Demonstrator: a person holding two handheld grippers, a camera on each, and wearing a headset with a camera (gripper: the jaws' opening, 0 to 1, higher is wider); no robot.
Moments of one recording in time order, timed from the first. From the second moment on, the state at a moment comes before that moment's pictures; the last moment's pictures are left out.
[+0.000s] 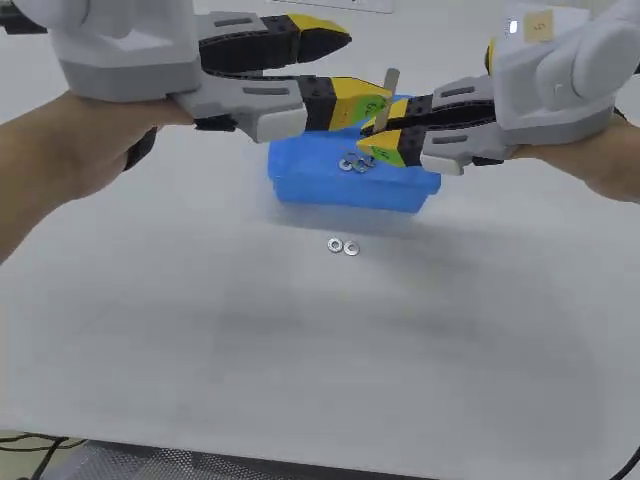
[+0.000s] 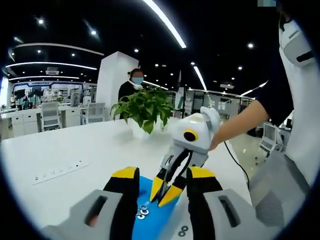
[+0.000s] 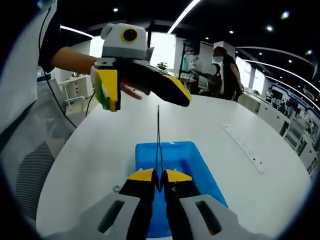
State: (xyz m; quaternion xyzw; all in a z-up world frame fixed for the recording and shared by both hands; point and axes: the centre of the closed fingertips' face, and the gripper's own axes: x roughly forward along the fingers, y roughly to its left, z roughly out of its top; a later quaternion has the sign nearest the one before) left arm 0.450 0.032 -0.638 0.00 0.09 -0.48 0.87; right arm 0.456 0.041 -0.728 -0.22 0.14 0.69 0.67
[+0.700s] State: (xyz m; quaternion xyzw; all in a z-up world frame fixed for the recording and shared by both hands) left arm 0.431 0.007 -0.647 0.01 0.11 -0.58 0.80; right arm 0.433 0.046 -0.727 -0.23 0.14 0.72 0.63
